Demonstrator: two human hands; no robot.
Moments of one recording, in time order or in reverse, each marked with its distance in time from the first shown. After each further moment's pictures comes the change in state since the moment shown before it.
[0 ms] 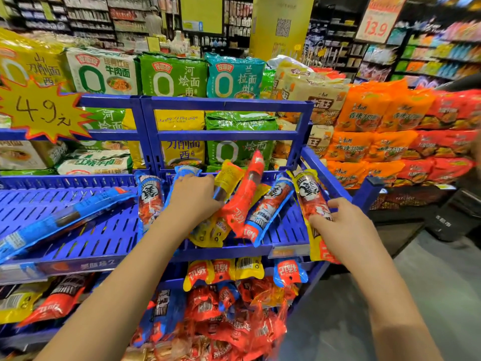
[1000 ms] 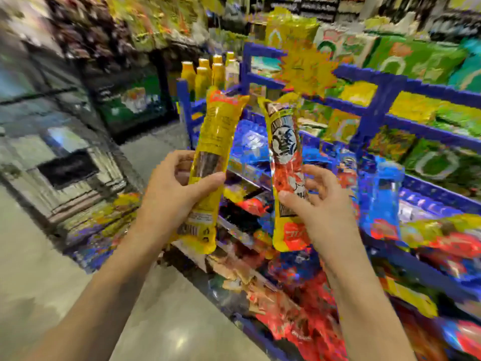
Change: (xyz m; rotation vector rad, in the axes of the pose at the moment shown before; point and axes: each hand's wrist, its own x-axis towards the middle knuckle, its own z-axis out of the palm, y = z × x) left_hand -0.297 -0.134 -0.062 -0.997 0.731 -0.812; right_hand -0.130 -0.158 0.149 0.806 -0.751 -0.541
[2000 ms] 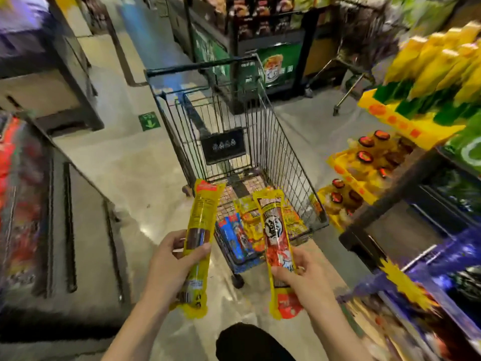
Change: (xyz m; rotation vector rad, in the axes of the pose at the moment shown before) left_hand 0.077 -0.276 -0.455 0.018 0.483 -0.593; right_hand -0.001 0.098 0.544 -0.128 -0.584 0.493
